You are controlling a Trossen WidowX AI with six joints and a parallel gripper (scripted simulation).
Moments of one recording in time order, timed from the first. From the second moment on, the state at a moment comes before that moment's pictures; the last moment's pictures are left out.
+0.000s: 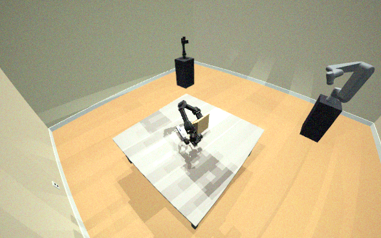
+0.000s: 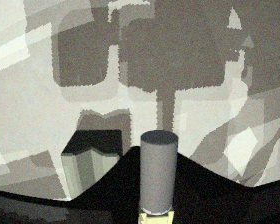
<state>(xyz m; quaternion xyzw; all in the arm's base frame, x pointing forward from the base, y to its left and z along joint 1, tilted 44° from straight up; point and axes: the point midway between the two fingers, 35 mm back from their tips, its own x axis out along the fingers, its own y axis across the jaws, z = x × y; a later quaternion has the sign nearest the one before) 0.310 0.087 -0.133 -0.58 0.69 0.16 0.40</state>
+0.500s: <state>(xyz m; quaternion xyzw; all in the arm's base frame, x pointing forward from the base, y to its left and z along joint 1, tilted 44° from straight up) 0.290 0.098 -0.140 -0.58 0.69 0.16 0.40</state>
